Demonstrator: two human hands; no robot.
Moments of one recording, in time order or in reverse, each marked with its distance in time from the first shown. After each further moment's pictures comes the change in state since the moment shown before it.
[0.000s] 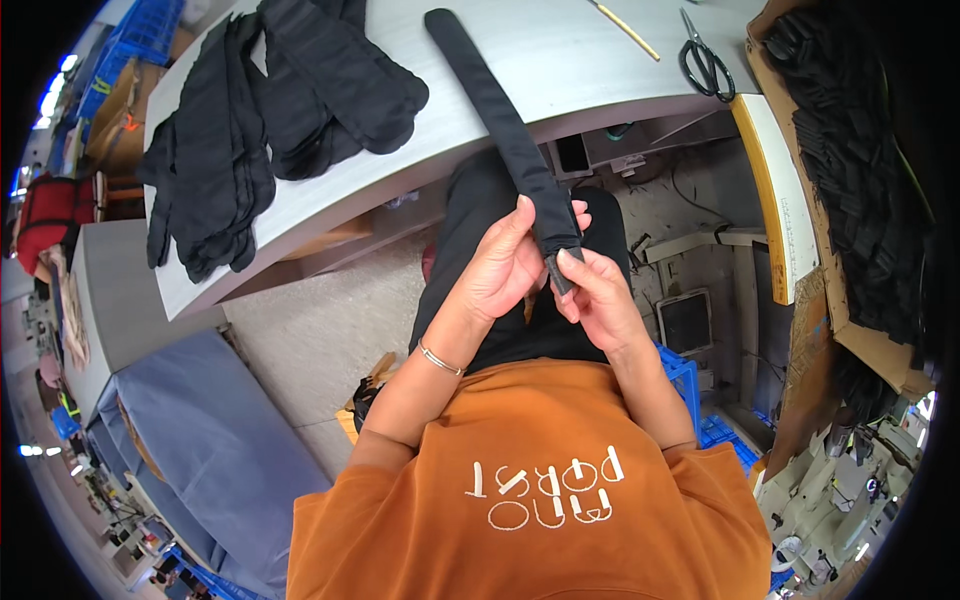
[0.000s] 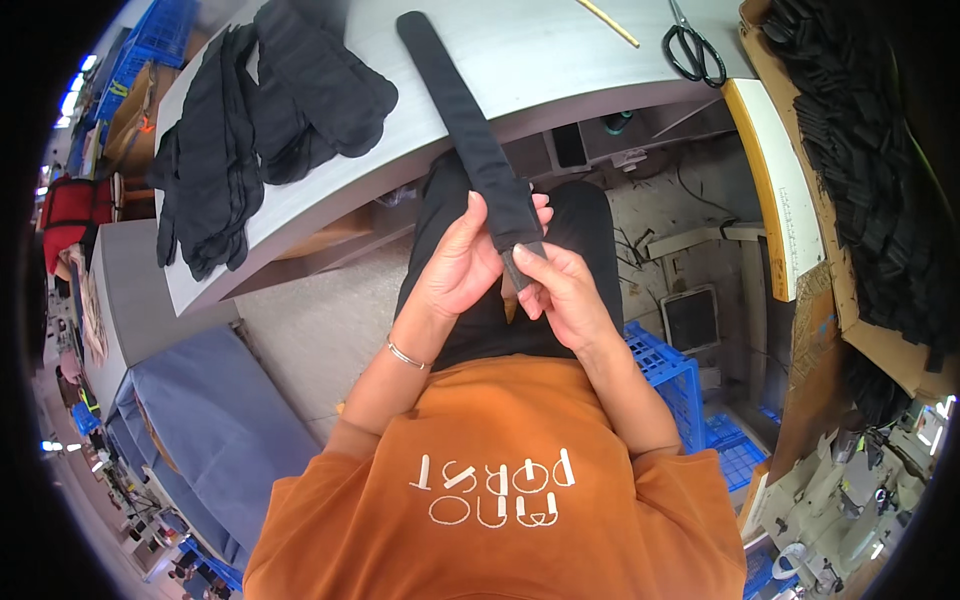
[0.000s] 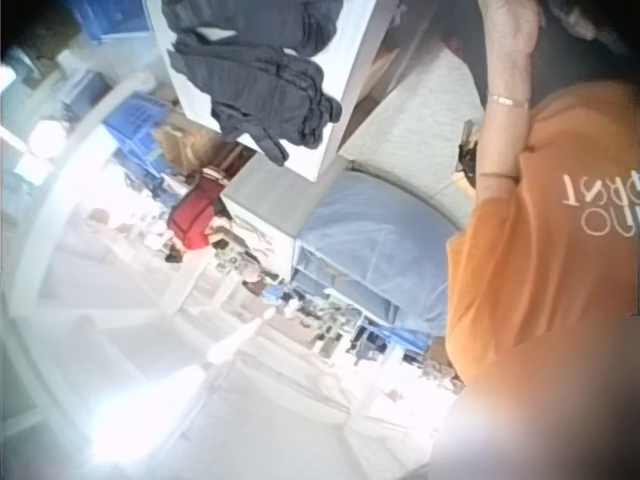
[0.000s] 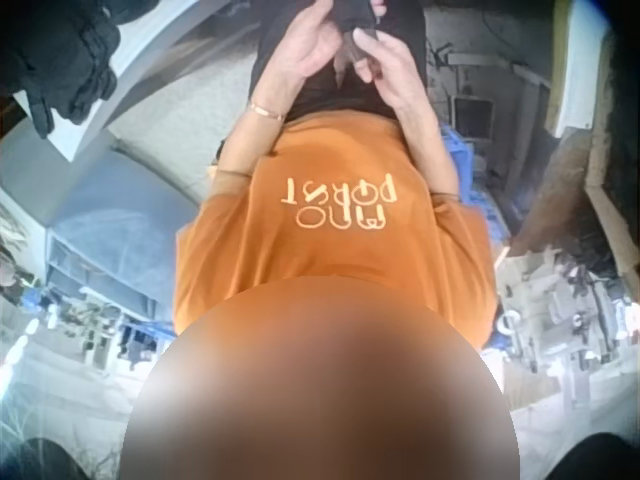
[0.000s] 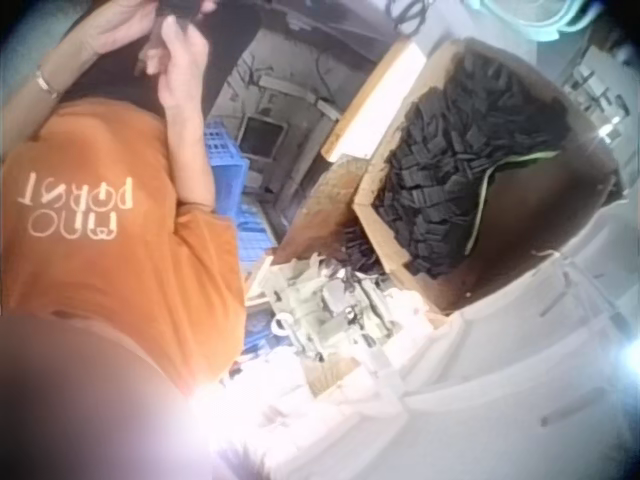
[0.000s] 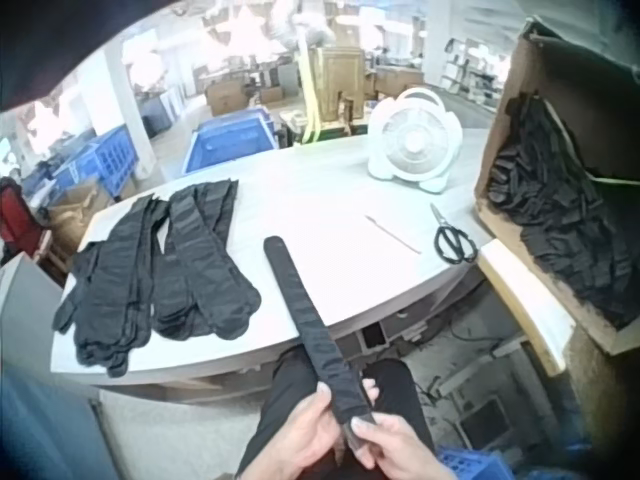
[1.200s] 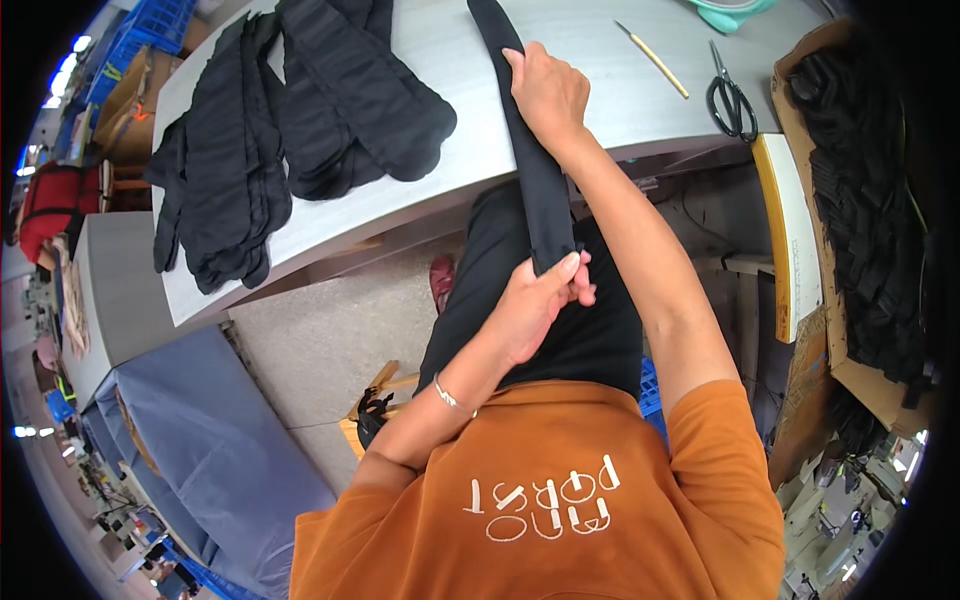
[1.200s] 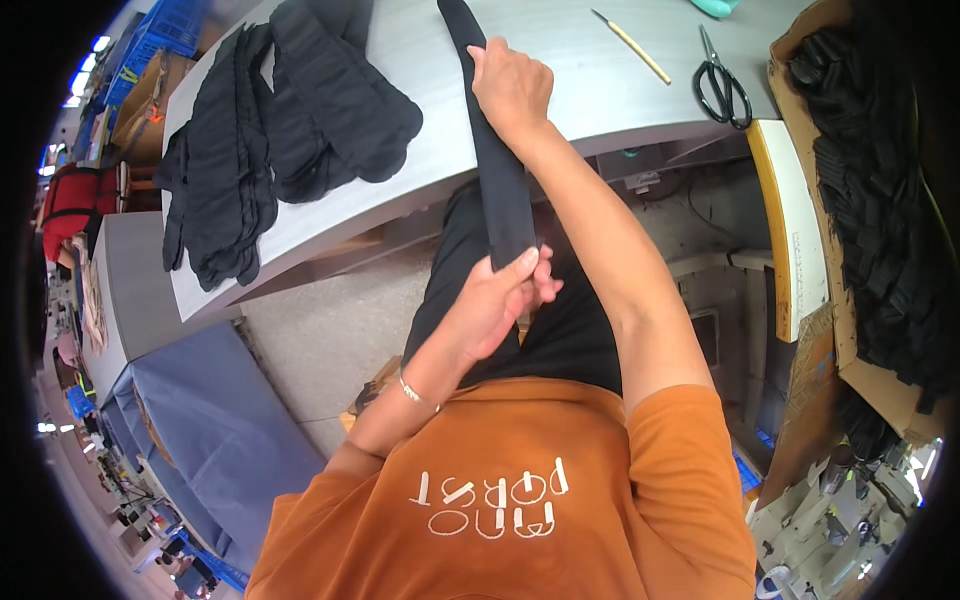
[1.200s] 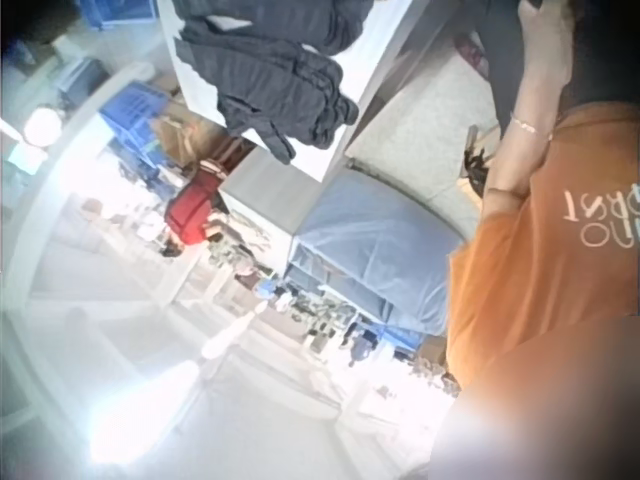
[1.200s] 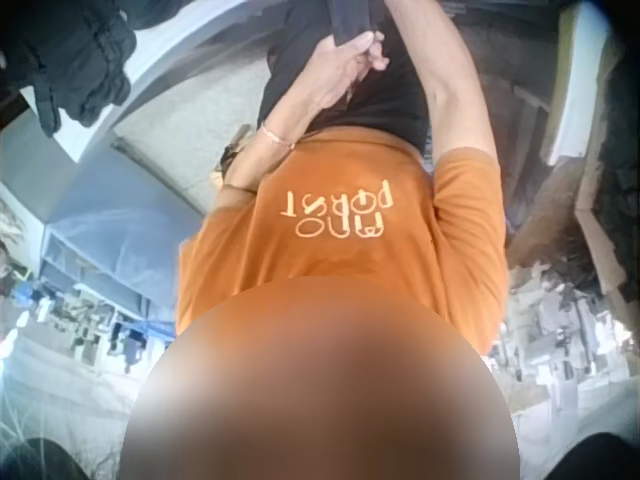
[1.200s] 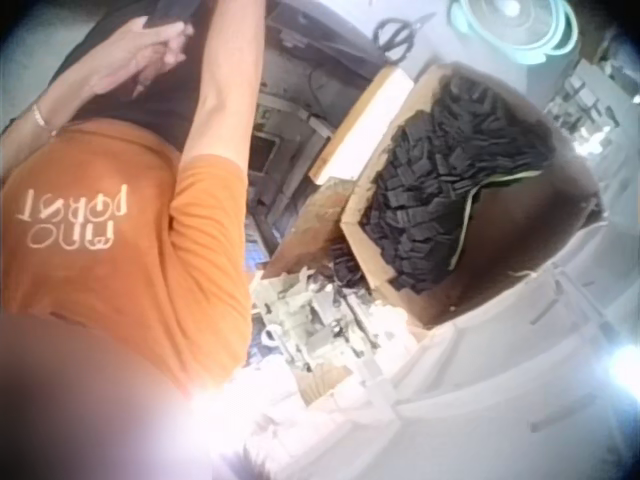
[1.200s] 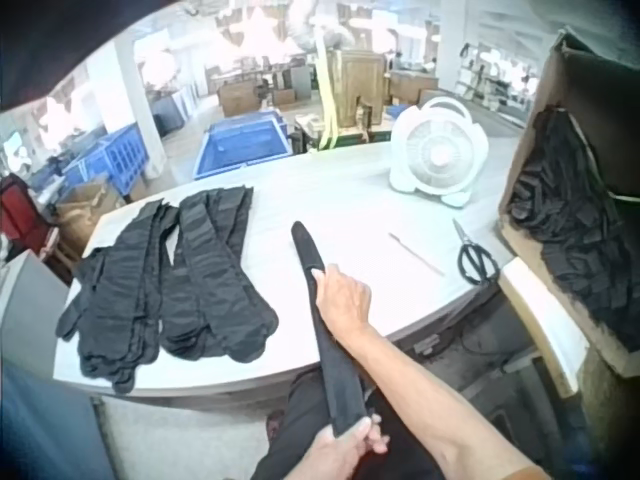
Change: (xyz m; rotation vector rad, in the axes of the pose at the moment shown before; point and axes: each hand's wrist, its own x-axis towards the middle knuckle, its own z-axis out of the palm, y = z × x) left_hand -0.002 0.002 0.007 0.189 0.180 -0.050; right_hand 0.266 -0.102 0.060 -1.649 0.679 -1.030
